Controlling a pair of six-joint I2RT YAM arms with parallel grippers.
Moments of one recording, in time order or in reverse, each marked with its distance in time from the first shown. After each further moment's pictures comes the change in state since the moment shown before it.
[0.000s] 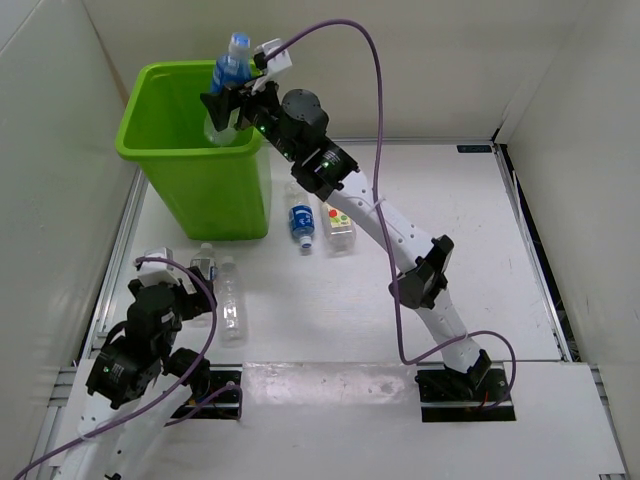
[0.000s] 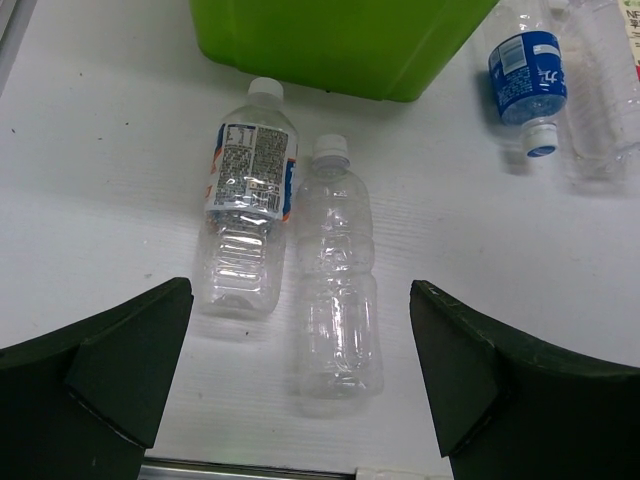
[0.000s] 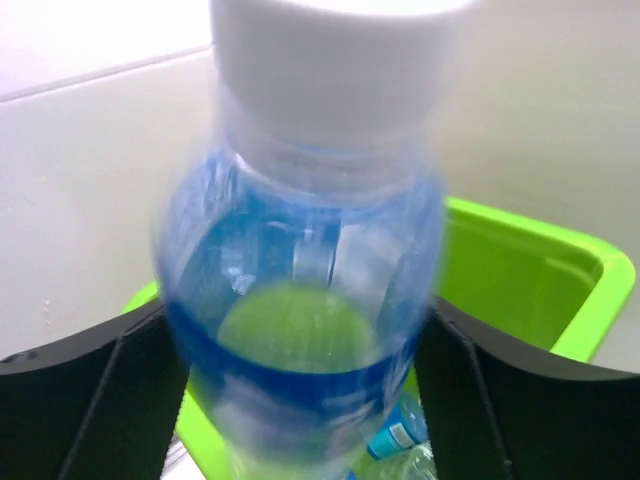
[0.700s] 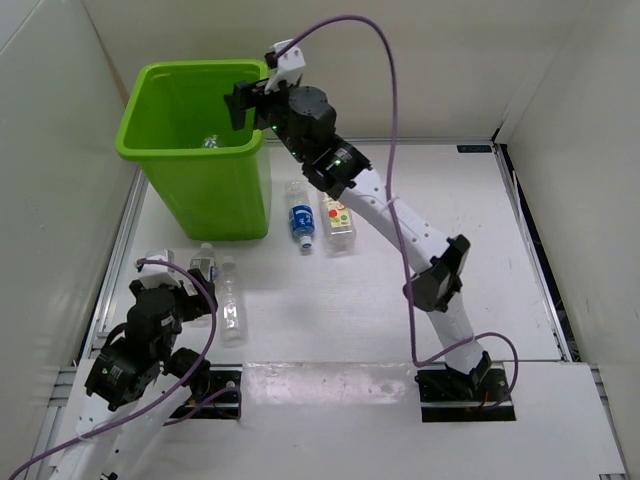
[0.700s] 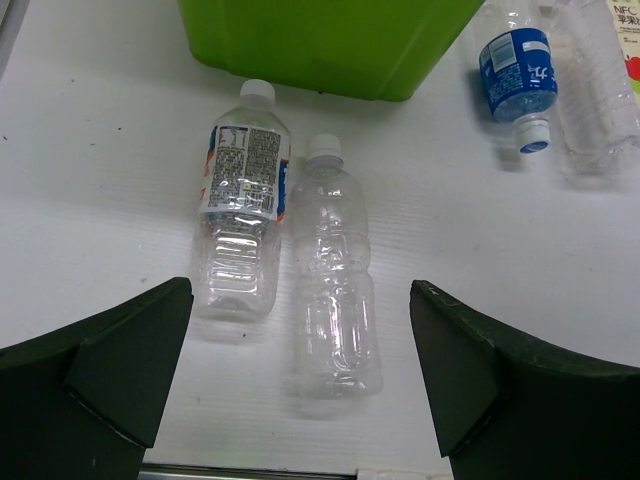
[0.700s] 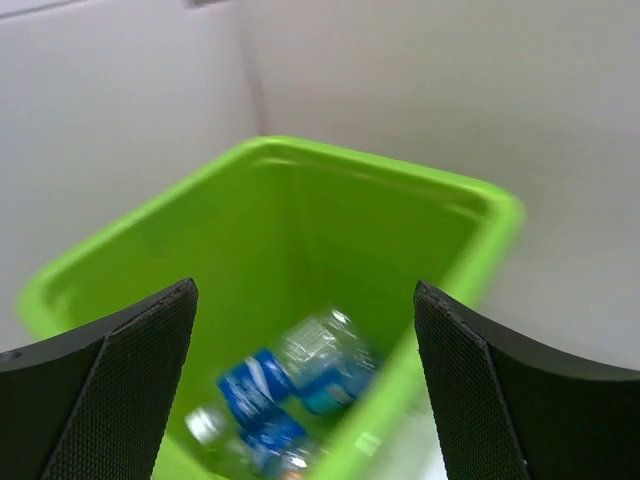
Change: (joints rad) left arm -0.043 -0.019 -0.012 0.003 -0.019 0.000; right arm -0.011 -0.065 -0.098 -0.076 0.113 -0.055
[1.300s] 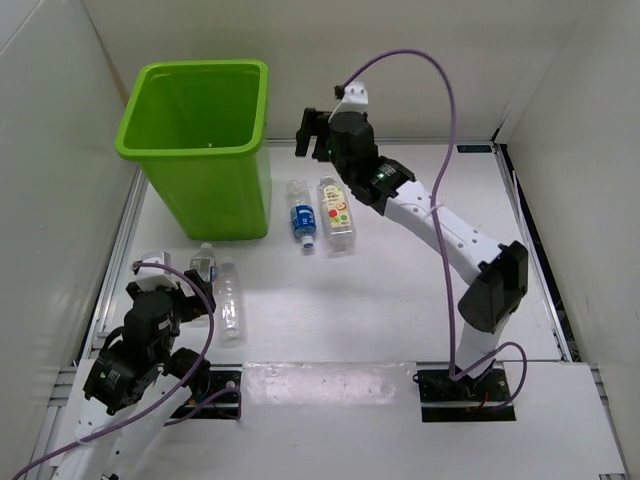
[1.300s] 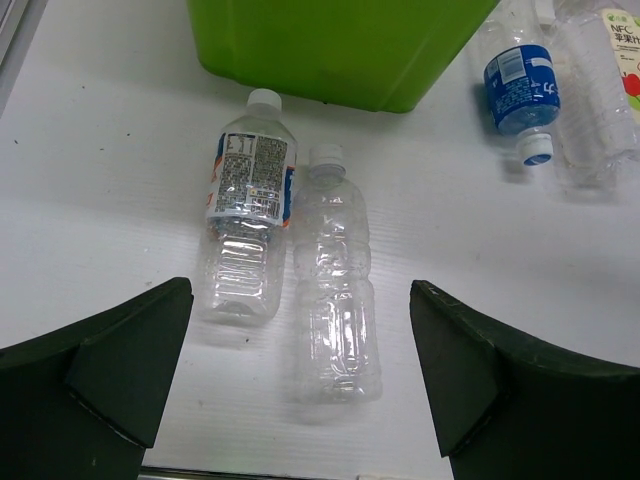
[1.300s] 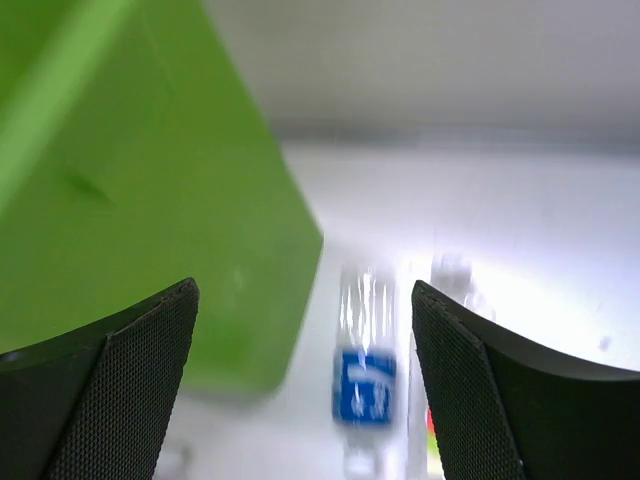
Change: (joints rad) left arm 0.002 -0.028 -0.002 0.000 -0.017 0.000; right arm -0.138 -0.439 -0.743 -0.050 0.229 0.257
